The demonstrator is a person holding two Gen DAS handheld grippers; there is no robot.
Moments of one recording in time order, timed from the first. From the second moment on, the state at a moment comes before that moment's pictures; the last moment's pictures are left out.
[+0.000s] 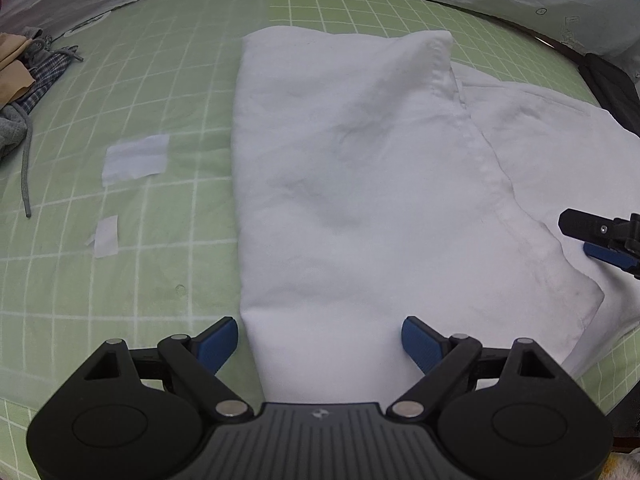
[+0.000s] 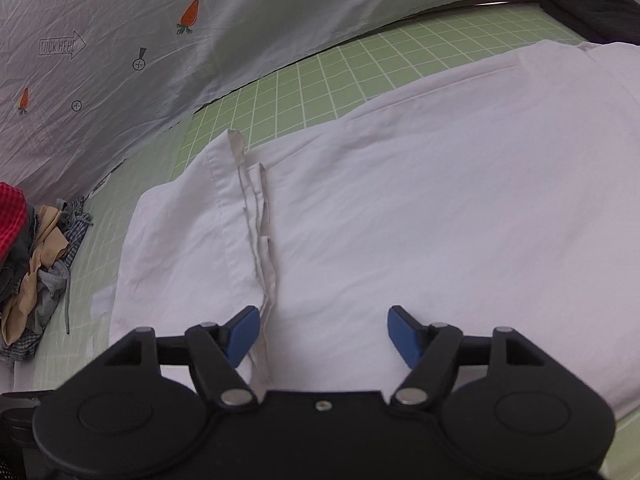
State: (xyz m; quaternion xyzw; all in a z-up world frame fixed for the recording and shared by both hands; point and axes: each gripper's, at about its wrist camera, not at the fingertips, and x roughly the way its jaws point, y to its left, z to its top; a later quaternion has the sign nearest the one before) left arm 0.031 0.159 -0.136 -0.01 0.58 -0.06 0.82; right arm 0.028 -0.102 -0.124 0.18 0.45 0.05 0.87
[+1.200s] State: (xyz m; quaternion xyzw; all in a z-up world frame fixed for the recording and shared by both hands) left arm 0.007 0.030 -0.140 0.00 0.56 0.12 0.82; right arm 0.004 -0.435 -0.144 0.35 0.38 -0.18 0.84
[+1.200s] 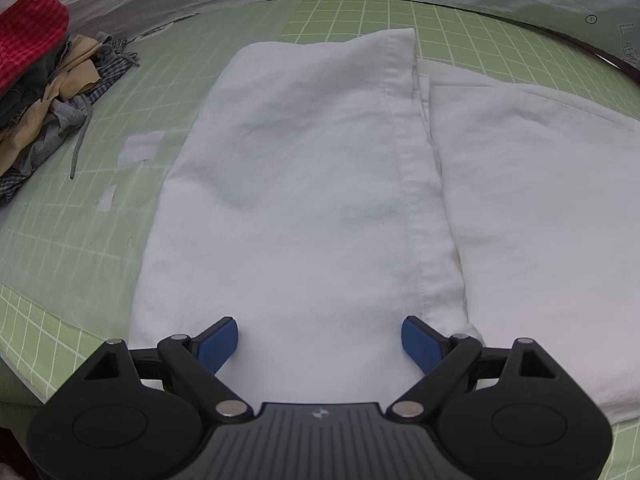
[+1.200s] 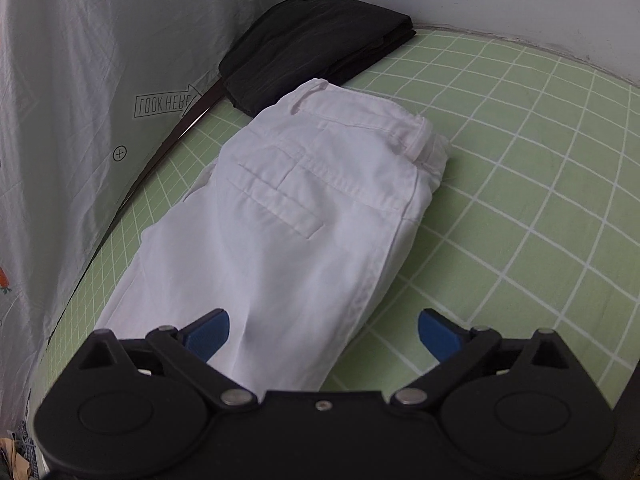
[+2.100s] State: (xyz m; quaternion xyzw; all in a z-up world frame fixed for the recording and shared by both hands) left arm 0.009 0.034 -0.149 -0.02 0.56 0.16 0.81; right arm 0.051 -0.461 -0.142 0.28 0.35 -0.15 0.88
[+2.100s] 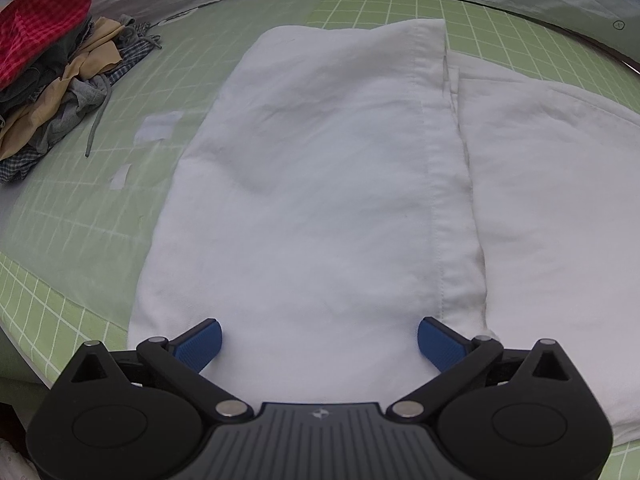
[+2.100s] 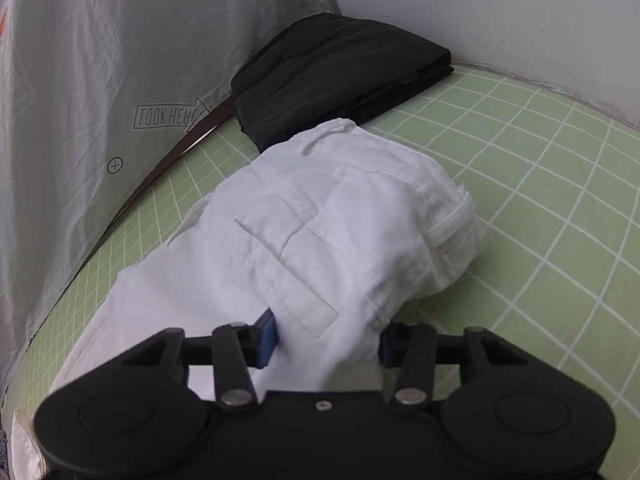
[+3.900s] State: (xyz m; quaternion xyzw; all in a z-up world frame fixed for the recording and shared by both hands) left arm 0.051 0.065 -0.100 -0.06 0.51 -0.03 0.86; right arm 0.023 -0.216 -0.065 0.00 0.32 -0.09 0.95
